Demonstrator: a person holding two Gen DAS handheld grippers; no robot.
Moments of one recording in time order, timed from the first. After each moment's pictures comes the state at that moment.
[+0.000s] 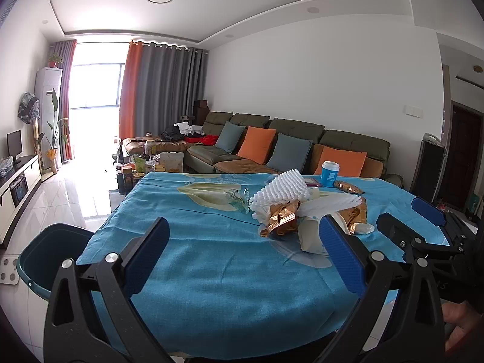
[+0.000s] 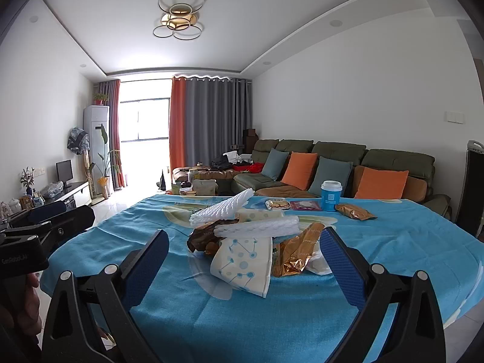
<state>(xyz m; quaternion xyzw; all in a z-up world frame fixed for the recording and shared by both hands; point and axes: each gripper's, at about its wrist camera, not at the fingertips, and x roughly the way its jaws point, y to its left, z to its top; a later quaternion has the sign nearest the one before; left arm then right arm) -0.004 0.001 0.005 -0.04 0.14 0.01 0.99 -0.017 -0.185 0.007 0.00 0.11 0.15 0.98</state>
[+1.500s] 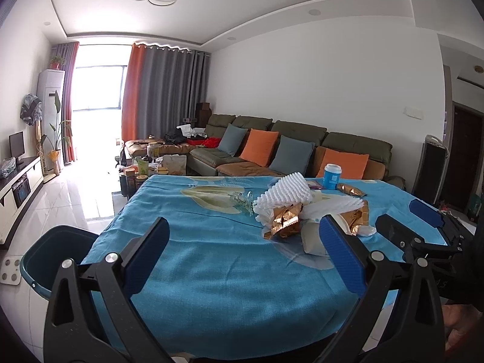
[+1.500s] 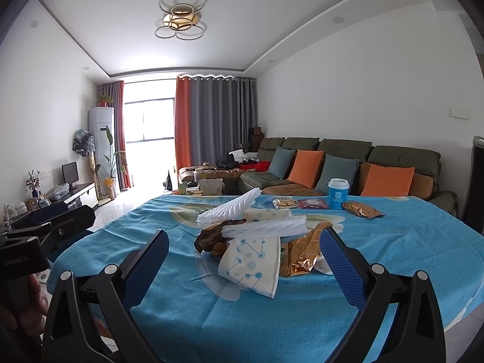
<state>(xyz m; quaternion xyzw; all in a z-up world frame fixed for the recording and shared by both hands) -0.009 0.003 0.008 -0.04 0.13 0.01 0.99 -0.012 -0.184 0.006 0.01 0.12 0.16 0.98</state>
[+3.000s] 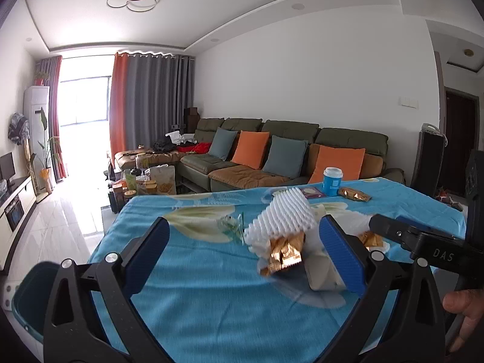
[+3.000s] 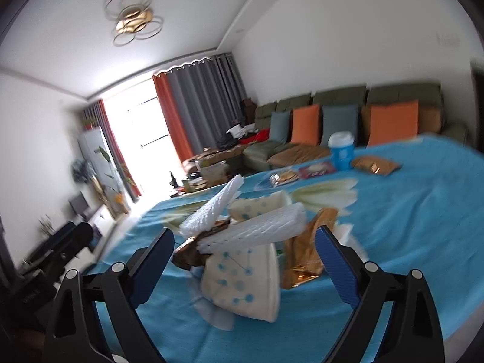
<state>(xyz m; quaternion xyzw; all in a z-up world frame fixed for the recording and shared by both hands) 0.076 -0.009 0.022 0.00 0.12 -0.01 0.99 0.079 -0.215 -0.004 0.15 0.21 0.18 0.95</state>
